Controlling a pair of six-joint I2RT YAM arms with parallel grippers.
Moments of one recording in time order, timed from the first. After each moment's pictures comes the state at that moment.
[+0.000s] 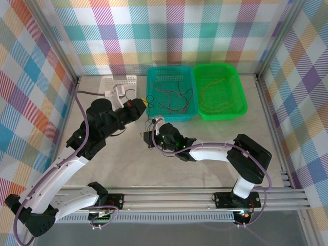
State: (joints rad) left arm -0.64 0.97 1.12 -0.31 0.08 -0.89; right arm 1.02 1.69 0.89 0.41 0.04 0.66
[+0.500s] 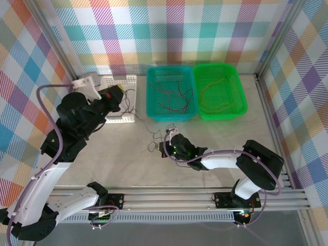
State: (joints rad) left arm -0.56 0.94 1.40 -0.53 -0.17 -0.59; right arm 1.00 1.54 0.60 0.40 0.10 0.71
